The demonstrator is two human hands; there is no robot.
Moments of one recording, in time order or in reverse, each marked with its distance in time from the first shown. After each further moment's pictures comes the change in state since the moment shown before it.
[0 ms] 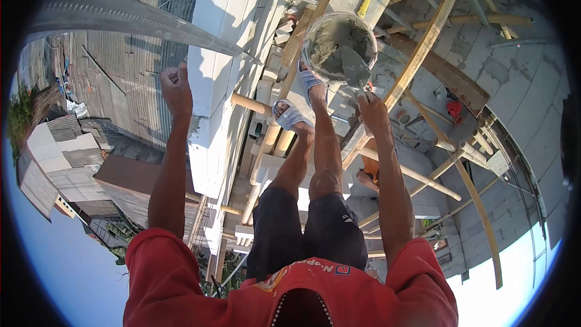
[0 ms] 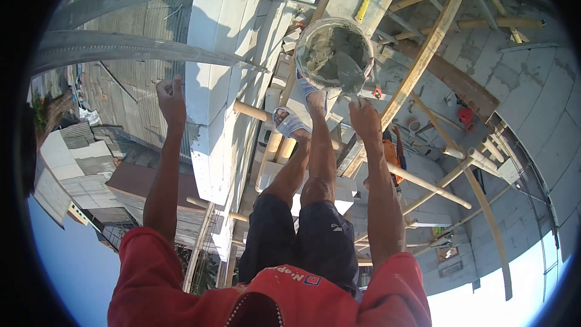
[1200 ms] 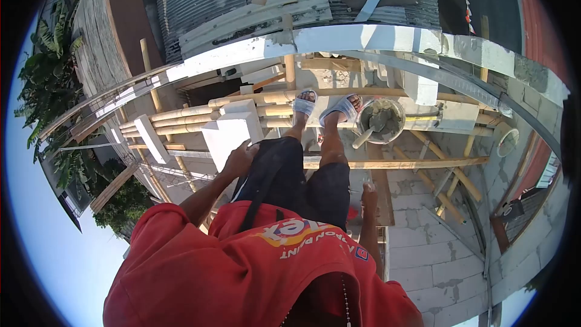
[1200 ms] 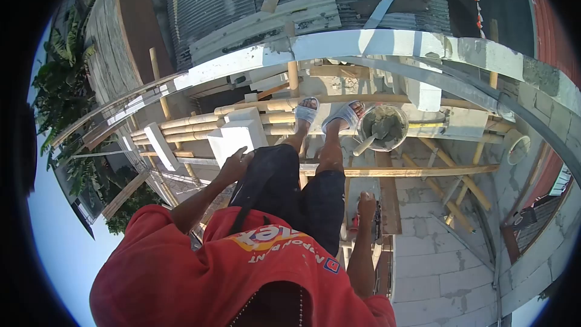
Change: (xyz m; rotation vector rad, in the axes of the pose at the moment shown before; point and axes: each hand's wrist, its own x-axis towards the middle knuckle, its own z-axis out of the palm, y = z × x) left_hand -0.446 0.002 -0.136 -0.287 -0.413 -0.975; right_hand -0.096 0.029 -0.119 -0.608 -0.120 -0.369
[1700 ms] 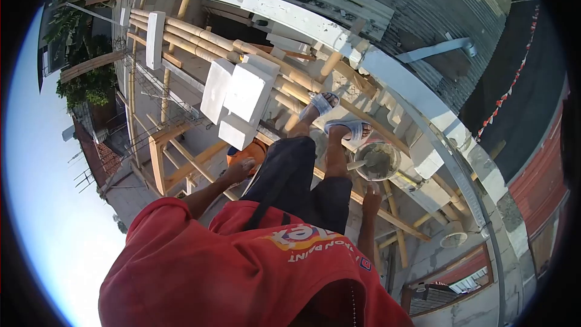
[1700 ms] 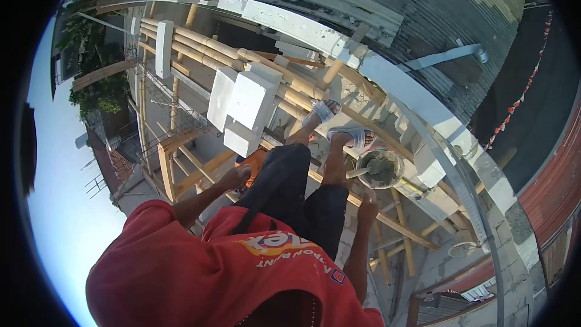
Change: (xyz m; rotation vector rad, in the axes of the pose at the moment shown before) left_hand -0.100 -0.096 0.138 -0.446 0.050 0.099; right_hand 0.068 -0.194 -0.064 -0.360 -0.225 -0.389
